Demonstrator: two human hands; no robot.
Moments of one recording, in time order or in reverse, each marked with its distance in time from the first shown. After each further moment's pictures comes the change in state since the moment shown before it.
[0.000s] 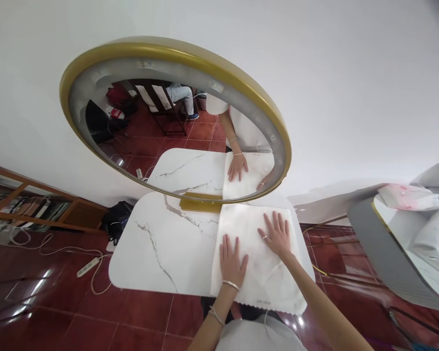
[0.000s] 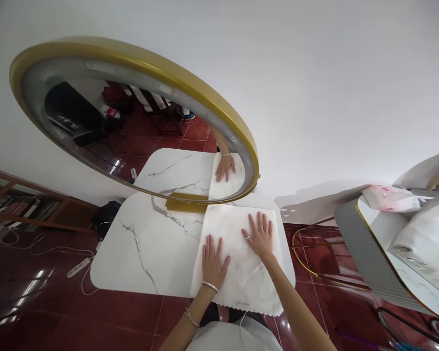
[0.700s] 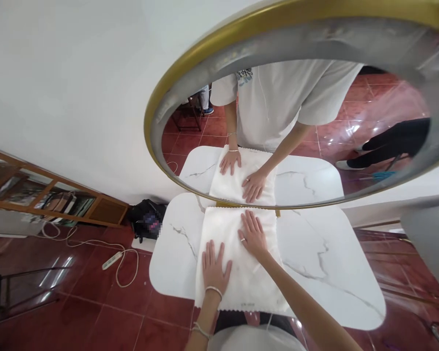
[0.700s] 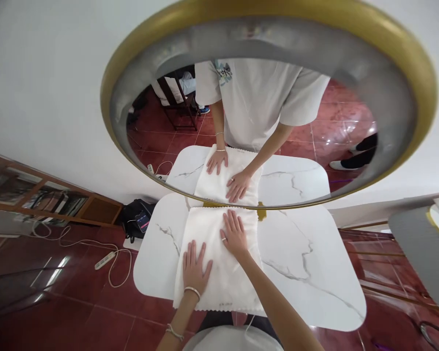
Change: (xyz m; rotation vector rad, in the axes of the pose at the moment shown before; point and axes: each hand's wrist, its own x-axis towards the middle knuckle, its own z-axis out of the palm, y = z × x) left_hand -0.025 -0.194 -0.059 0.158 0.050 -0.097; right_hand 0.041 -0.229 0.049 0.114 -0.074 -0.252
